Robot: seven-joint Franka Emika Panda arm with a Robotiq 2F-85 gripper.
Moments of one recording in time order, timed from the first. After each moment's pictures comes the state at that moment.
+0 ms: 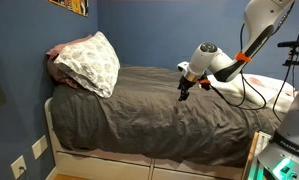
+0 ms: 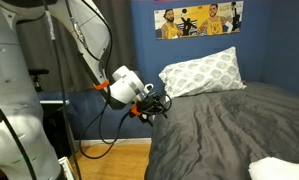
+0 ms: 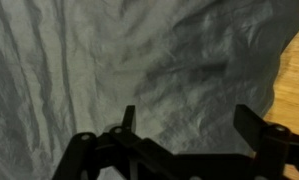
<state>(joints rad) -0.12 0.04 0.03 -2.56 -1.39 2.86 0.48</state>
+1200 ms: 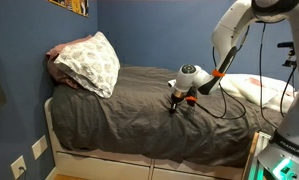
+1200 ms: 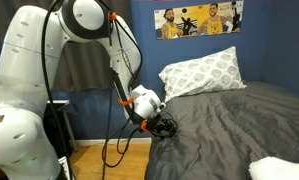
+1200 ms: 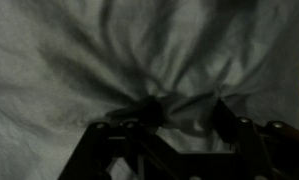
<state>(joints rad) -0.11 0.46 0.01 -2.28 -1.51 2.85 0.84</state>
